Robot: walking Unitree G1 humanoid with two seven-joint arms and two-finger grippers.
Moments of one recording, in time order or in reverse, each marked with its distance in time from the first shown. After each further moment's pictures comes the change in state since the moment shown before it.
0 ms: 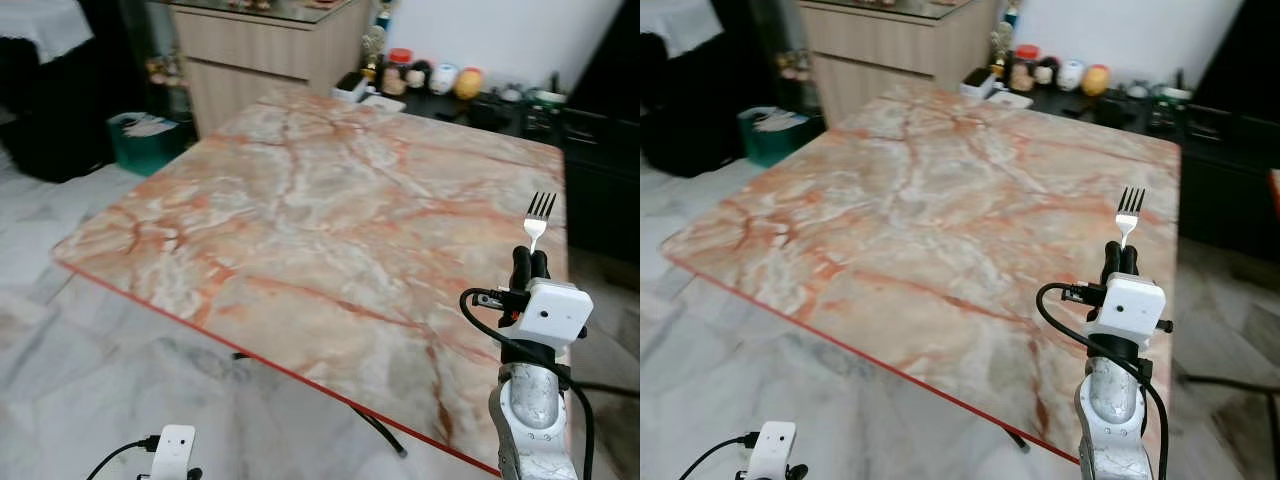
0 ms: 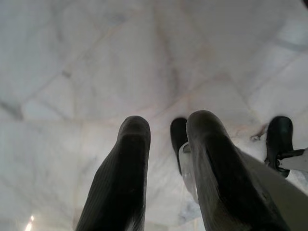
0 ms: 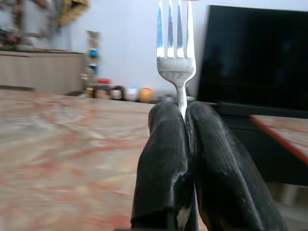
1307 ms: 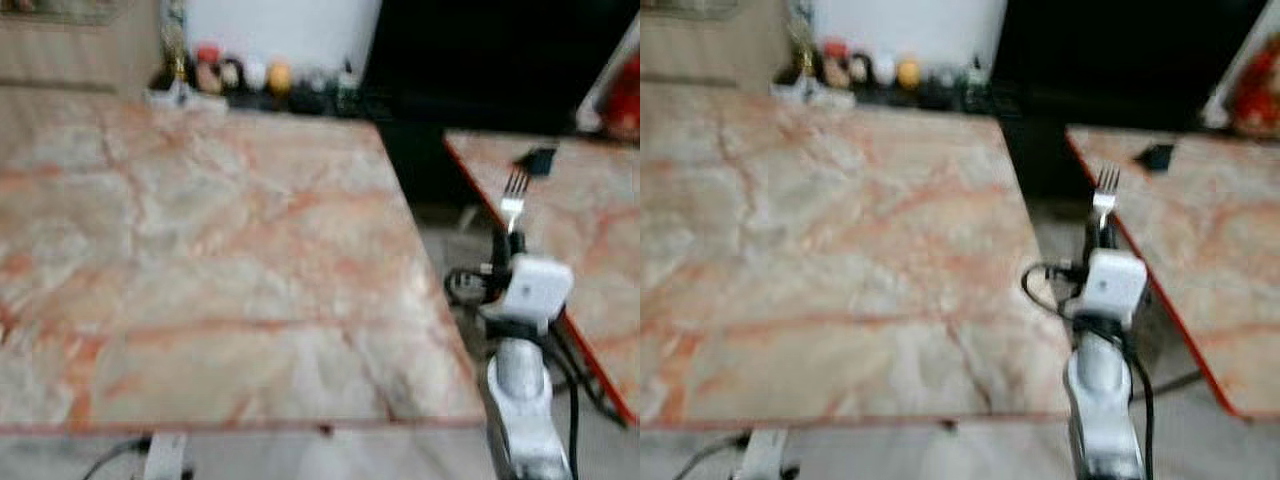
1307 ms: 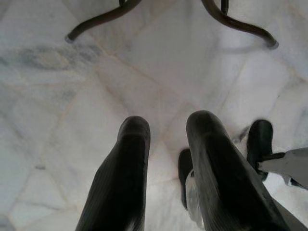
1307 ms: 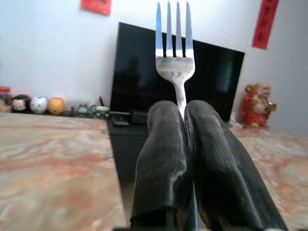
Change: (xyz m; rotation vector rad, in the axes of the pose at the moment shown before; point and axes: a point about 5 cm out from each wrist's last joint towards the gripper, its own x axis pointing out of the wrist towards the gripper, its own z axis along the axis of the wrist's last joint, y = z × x) left arm 0.000 0.003 0.000 -0.034 -0.015 0.032; right arm 0.021 0.018 0.016 0.030 -0.076 0.079
